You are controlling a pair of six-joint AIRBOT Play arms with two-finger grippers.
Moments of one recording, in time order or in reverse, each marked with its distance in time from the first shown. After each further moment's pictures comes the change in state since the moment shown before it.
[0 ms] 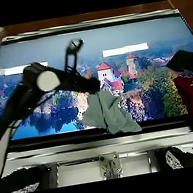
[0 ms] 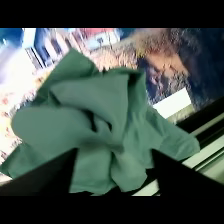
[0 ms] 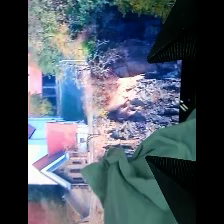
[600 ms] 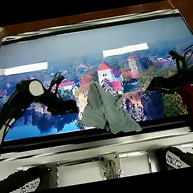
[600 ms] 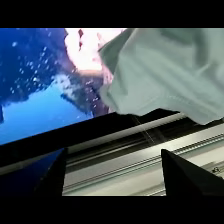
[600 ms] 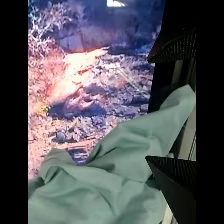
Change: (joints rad) left arm 0.320 0.098 -0.409 -0.117 -0.197 0.119; right arm 0.000 -0.206 -0.317 0.153 -0.106 -0.121
